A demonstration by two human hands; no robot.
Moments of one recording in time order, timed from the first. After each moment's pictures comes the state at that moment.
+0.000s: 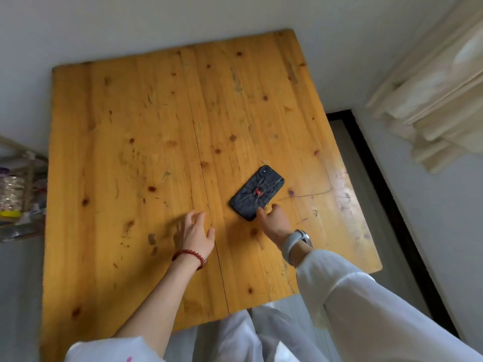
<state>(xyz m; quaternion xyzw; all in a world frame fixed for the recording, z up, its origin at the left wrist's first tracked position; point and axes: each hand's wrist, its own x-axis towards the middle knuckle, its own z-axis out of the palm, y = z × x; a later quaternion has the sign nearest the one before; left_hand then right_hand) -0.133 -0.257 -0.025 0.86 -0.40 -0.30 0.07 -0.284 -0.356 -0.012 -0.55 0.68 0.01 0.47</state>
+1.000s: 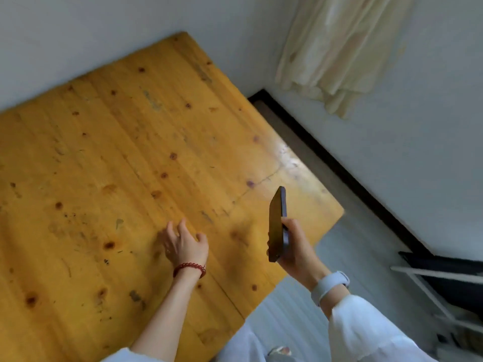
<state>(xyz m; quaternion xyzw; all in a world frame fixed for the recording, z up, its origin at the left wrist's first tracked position) -0.138 -0.298 -0.028 0.83 -0.43 -0.33 0.15 -0.334 -0.279 0.038 -0.06 0.60 -0.37 0.70</state>
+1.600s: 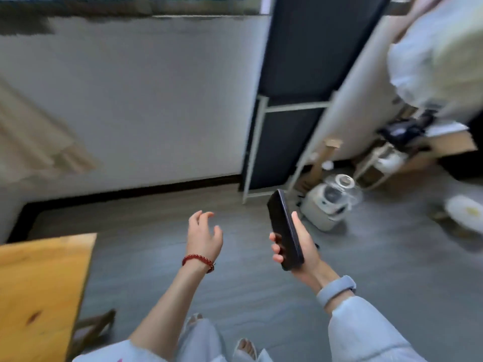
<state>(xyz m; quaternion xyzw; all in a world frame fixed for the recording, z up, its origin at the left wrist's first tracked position) -0.559 0.001 0.090 0.31 -0.85 -0.42 0.08 -0.618 0.186 0.121 0.16 0.50 -0.75 0.41</state>
